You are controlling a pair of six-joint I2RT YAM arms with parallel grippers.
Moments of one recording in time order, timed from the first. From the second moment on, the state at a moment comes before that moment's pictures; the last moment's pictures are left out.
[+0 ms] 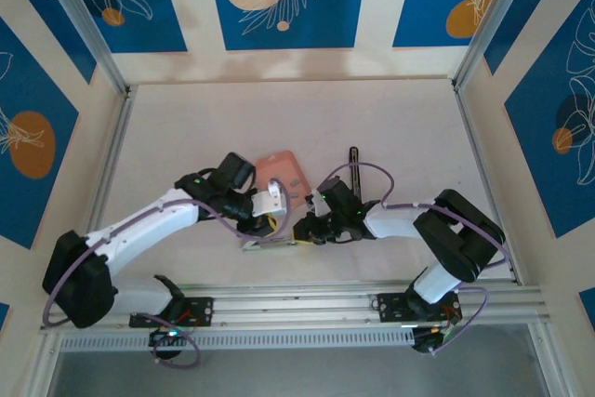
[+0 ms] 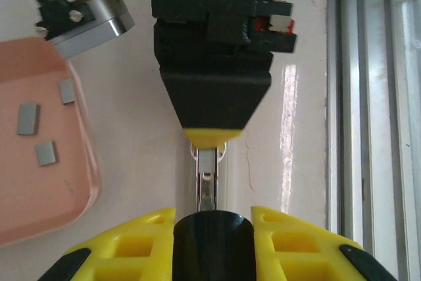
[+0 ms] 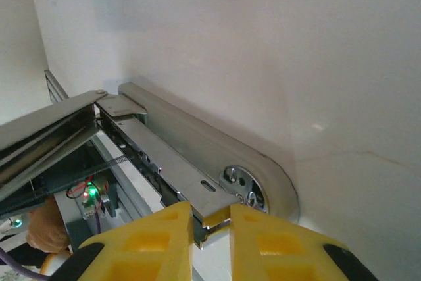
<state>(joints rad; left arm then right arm) -0.72 1.33 0.93 -0.68 0.49 0.59 0.76 1.58 0.58 0.12 -0.63 0.88</state>
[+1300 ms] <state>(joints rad) -0.94 1.89 1.28 -0.68 0.31 0.34 0.55 1.04 0.37 -0.27 -0.45 0.91</state>
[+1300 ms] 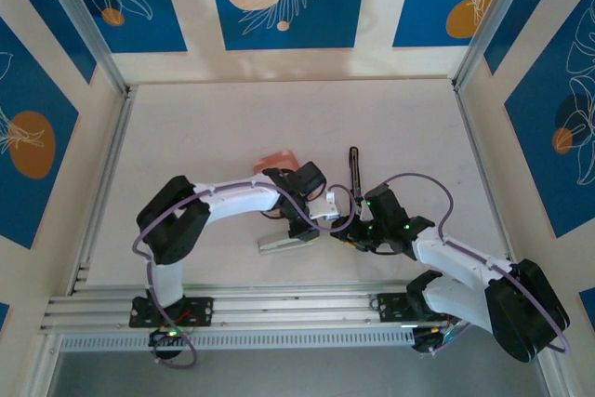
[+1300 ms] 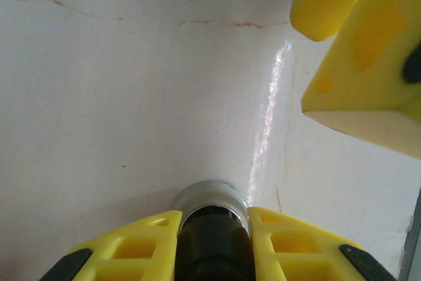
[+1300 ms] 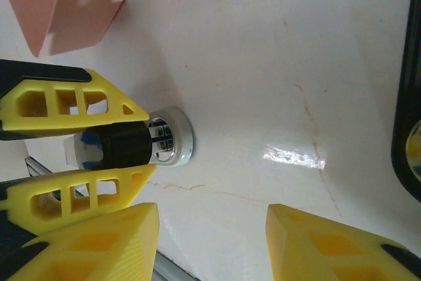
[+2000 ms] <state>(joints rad) -0.76 1.61 1.34 -0.89 0.19 -0.12 0.45 1.08 0.58 -0.42 -0.43 0.76</state>
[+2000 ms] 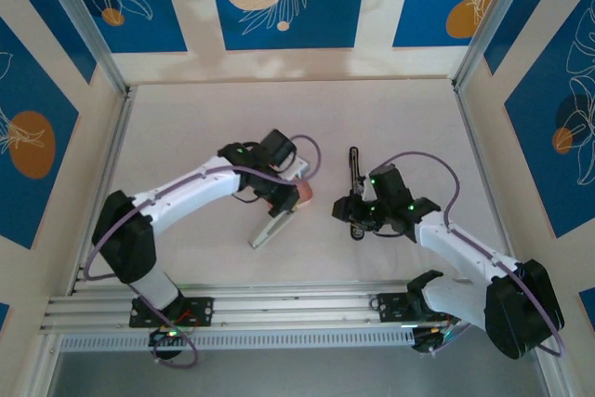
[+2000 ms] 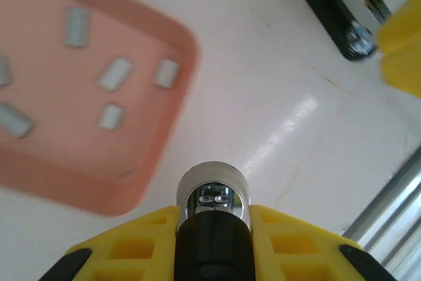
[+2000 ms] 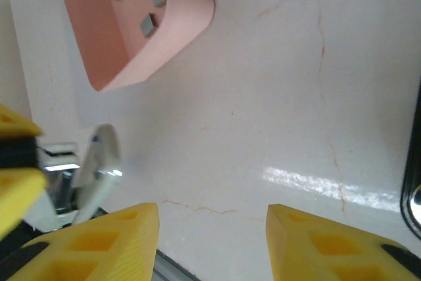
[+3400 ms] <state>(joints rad) -0.29 1.92 1.48 -0.85 -0.17 -0.29 0.28 1.97 1.46 -0.84 -0.05 0.26</state>
